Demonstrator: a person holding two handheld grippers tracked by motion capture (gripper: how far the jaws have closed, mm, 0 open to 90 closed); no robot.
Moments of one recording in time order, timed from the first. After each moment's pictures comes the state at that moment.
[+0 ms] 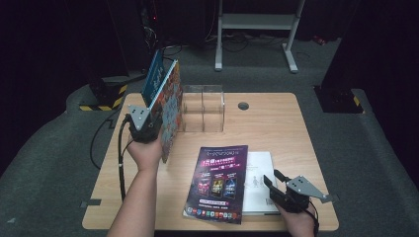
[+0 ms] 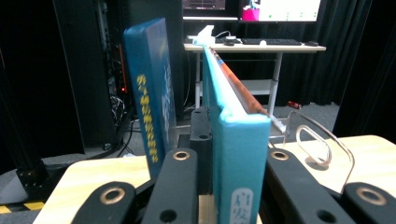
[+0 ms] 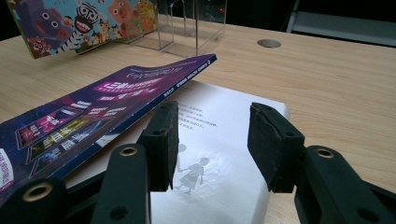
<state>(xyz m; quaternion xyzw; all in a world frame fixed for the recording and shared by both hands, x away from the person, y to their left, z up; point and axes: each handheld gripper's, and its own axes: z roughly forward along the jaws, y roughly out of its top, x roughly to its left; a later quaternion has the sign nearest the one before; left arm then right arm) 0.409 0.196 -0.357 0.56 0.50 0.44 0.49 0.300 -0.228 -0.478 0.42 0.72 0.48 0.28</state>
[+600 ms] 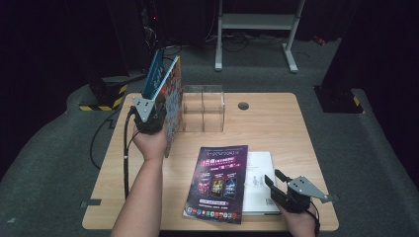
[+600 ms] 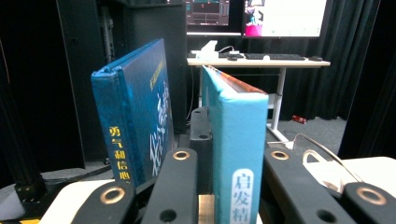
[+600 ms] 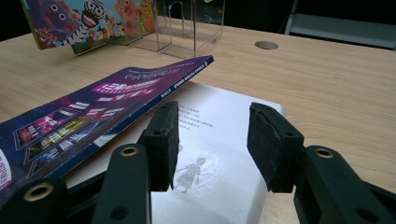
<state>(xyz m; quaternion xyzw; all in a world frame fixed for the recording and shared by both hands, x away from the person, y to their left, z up) 0.431 0.188 -0.357 0.54 0.50 0.46 0.50 0.299 -0.230 -0.477 0.42 0.72 0.48 0.28</state>
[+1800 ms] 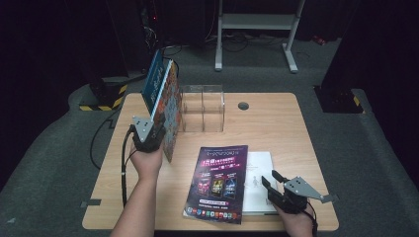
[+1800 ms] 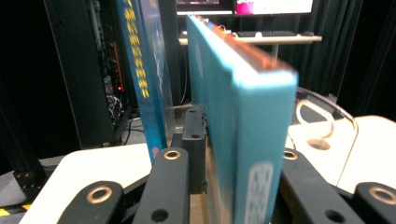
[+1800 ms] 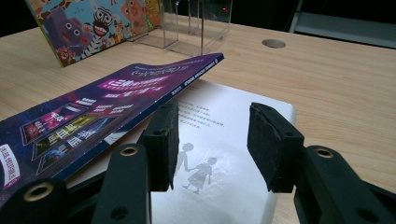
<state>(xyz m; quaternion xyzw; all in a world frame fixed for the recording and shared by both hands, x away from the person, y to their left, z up) 0.401 0.198 -0.400 0.58 0.49 0.44 0.48 0.298 -0.223 -0.479 0.41 0.72 0.48 0.28</state>
